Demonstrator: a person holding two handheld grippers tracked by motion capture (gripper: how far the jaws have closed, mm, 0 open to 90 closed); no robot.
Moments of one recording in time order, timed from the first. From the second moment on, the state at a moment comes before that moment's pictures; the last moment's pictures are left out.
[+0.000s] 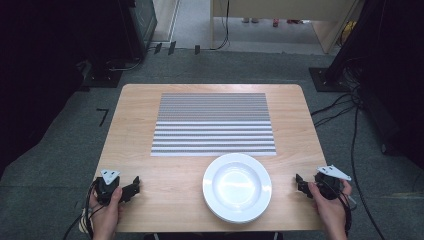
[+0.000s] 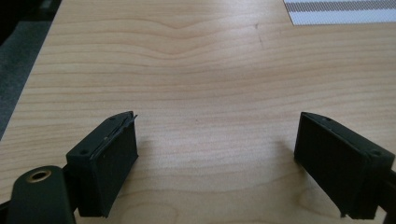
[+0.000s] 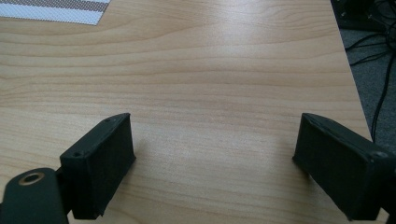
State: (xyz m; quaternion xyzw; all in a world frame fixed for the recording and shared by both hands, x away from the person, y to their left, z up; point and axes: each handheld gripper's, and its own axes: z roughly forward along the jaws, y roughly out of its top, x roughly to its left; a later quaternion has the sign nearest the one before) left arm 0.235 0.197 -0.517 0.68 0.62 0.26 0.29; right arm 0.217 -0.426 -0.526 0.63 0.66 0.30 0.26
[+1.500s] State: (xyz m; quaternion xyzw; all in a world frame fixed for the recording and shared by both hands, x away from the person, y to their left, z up) left arm 0.224 0.151 -0.506 0.71 0.57 0.23 0.34; right arm 0.212 -0.405 -0.514 0.62 0.66 0.35 0.23
